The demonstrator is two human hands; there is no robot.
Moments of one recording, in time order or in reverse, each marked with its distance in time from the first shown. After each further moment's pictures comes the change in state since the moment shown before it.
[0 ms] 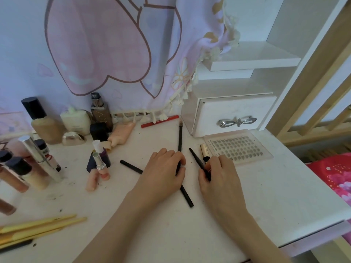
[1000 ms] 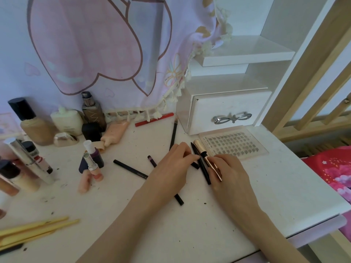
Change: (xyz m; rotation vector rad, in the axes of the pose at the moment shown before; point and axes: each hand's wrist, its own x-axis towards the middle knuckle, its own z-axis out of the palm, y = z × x) left_hand 0.013 0.009 0.025 -0.066 0.144 0.245; right_hand -0.001 0.034 -0.008 0.039 0.018 -0.071
